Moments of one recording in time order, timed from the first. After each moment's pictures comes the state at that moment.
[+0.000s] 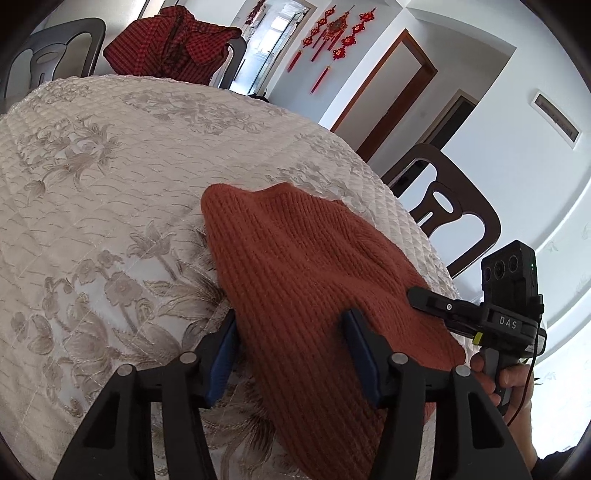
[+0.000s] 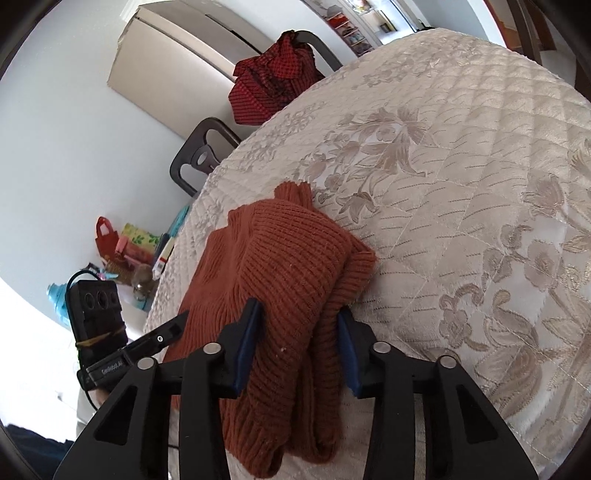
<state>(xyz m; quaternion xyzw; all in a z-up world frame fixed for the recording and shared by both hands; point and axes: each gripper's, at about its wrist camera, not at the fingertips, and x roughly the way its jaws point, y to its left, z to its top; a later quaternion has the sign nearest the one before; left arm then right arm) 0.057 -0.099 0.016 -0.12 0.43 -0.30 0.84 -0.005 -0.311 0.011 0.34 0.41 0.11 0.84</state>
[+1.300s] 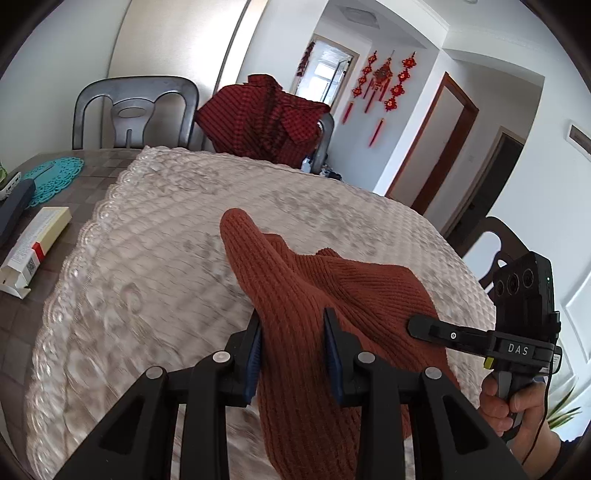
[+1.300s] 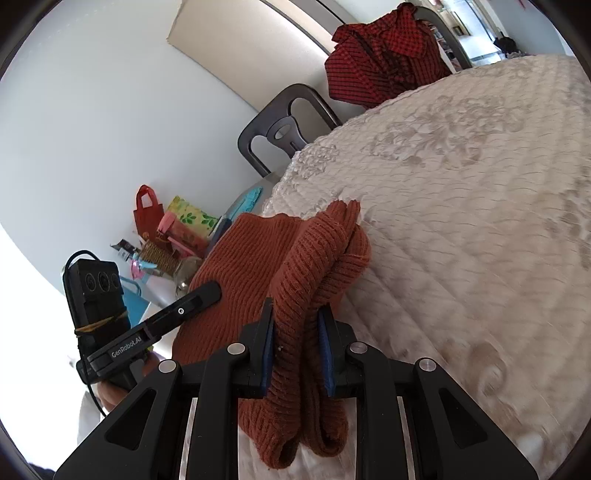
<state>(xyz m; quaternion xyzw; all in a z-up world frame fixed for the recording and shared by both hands) 0.125 0.086 0.071 -0.10 0.35 -0.18 0.91 0.146 -0.137 0.030 0.30 0.38 0.23 0.84</state>
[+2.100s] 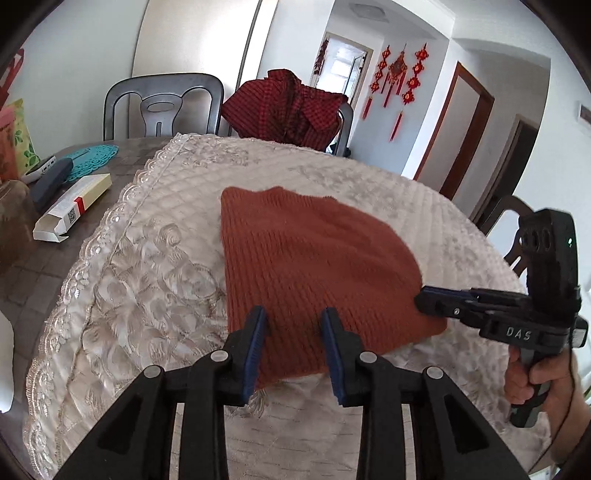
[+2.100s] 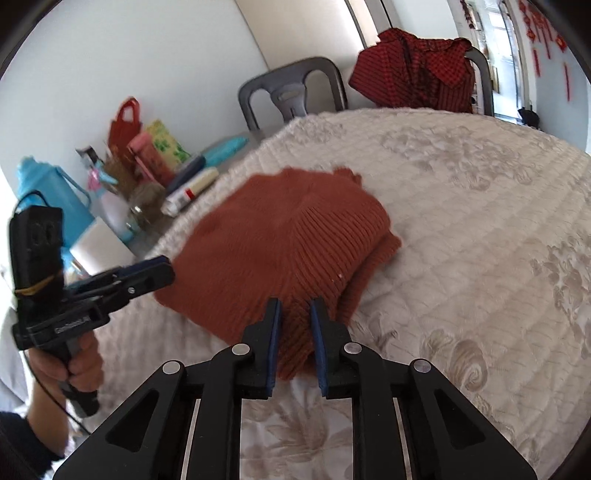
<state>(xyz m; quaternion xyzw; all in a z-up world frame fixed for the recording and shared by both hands) 0.074 0.088 0.035 -0.07 0.35 -0.13 0.92 0.125 -0.094 0.028 0.10 0.43 0.20 0.88</state>
